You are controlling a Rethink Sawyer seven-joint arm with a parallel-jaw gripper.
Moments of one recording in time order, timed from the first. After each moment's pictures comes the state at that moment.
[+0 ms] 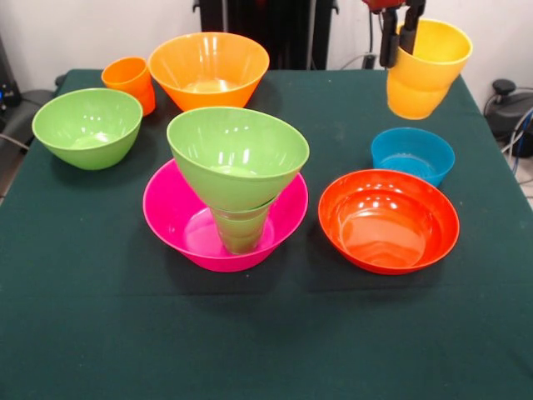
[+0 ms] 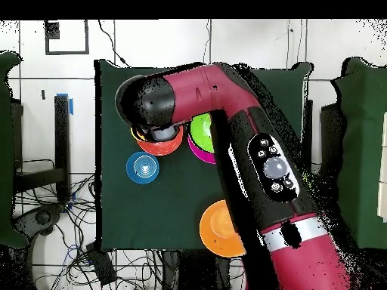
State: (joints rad) arm -0.51 -0.76 0.72 1.44 -0.46 1.16 1.68
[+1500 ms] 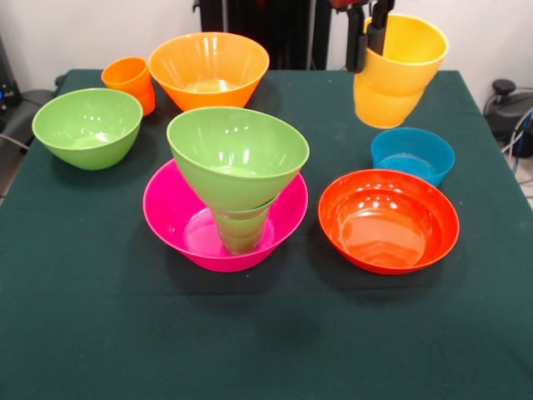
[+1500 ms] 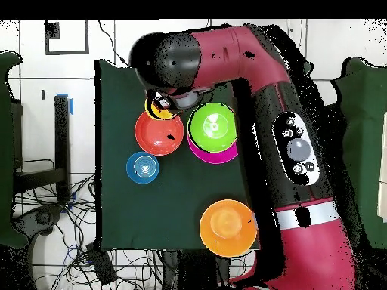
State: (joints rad) arm -0.52 -0.68 0.75 1.18 -0.51 1.35 1.47
